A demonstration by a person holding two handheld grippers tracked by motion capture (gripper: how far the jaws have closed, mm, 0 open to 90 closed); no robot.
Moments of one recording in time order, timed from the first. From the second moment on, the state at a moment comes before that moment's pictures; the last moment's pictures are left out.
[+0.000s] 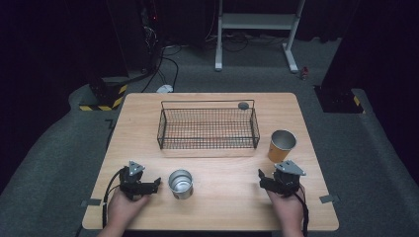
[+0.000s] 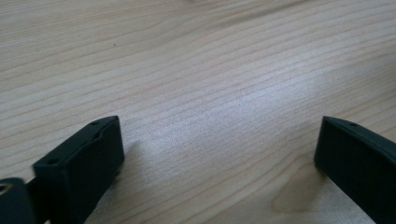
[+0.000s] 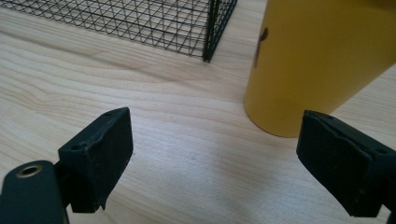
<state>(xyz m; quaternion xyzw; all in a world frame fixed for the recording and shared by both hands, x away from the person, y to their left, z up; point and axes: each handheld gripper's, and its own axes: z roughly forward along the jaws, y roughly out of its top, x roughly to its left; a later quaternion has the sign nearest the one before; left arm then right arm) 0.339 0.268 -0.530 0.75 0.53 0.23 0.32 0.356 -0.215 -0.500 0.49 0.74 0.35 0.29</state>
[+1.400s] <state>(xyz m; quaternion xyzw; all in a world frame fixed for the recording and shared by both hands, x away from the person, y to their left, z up) 0.337 0.286 -0.531 0.75 0.54 0.23 0.31 0.396 -0.254 -0.486 0.52 0.68 0.39 0.33</state>
